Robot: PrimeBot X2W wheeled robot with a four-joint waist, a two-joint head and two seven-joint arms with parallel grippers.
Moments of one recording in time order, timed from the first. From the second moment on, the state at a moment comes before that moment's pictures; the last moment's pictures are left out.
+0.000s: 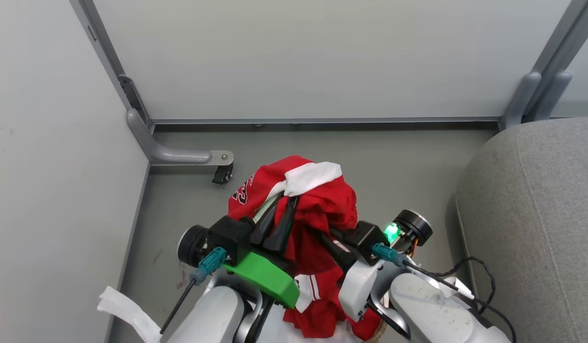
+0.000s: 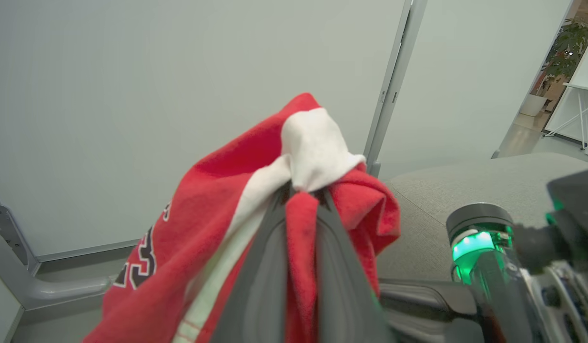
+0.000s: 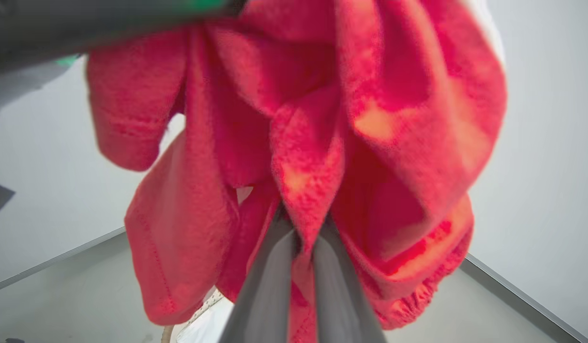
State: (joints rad) left arm -0.33 0.05 -0.59 0.33 -0.41 -0.10 -0.26; right arm -0.49 -0.05 0.68 0.60 0.16 0.13 -0.26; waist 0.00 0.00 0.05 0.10
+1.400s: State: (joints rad) left arm -0.27 0.05 -0.41 0.36 -0.23 -0.13 -0.26; right arm -0.24 -0.05 0.27 0.24 0.03 0.13 -0.26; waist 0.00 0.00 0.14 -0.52
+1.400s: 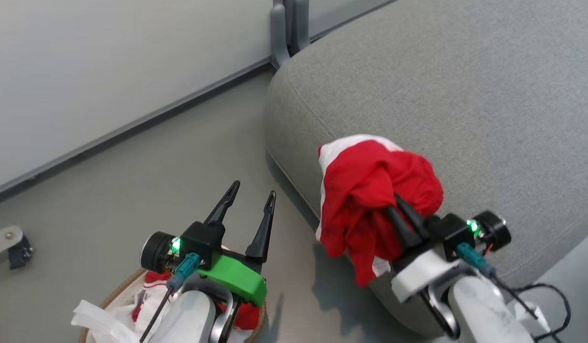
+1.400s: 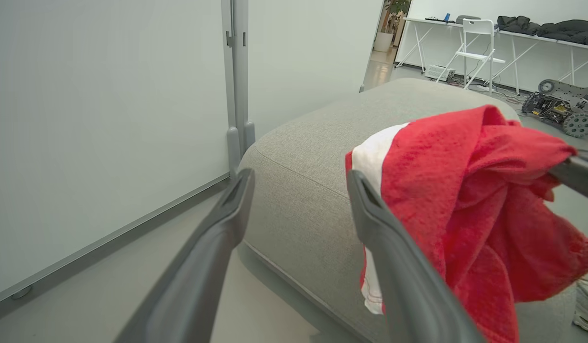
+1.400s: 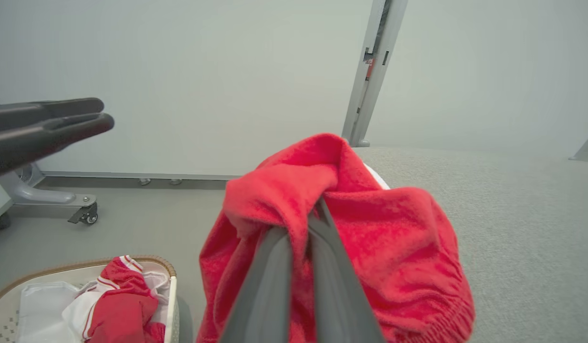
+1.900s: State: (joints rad) left arm -0.35 0.15 -0.51 0.28 -0.24 -0.13 -0.26; right arm -0.76 -0.27 0.01 0.37 -0.14 0.13 -0.26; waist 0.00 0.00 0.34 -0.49
